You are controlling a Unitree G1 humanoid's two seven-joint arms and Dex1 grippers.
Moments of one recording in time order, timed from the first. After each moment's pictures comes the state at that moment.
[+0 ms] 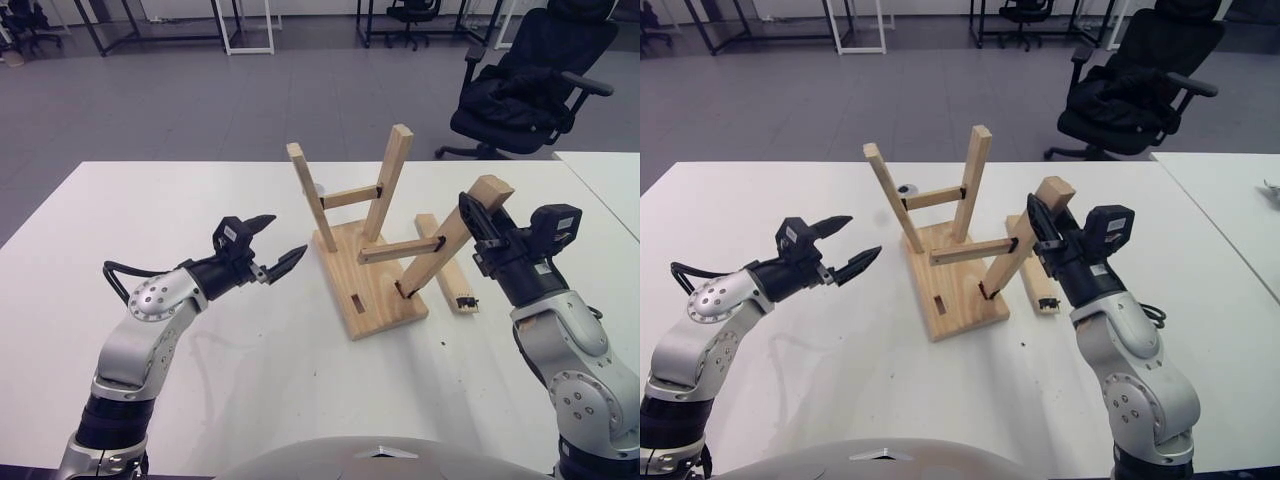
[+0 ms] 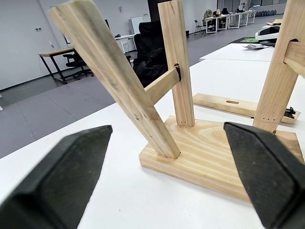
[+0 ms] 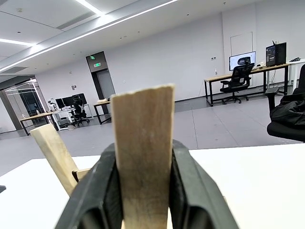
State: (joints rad) left arm -0.05 0.52 0.02 -0.42 -0.42 0.39 -0.62; right arm 0.09 -0.34 -0.20 -0.75 0.76 0.52 0.03
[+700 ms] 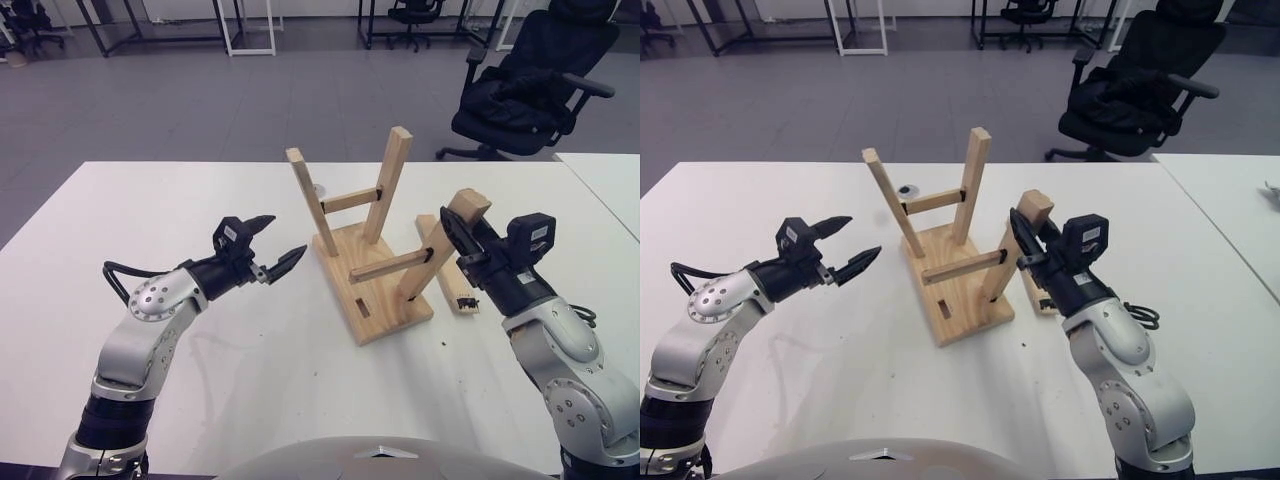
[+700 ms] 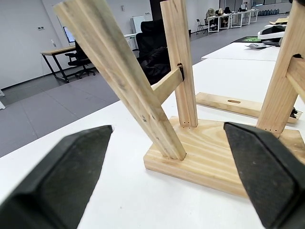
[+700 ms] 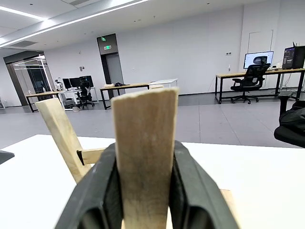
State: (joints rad) left arm -0.05 0.52 0.02 -0.42 -0.42 0.40 -0.62; right arm 0.15 -0.38 -0.11 -0.76 0.63 0.49 0.08
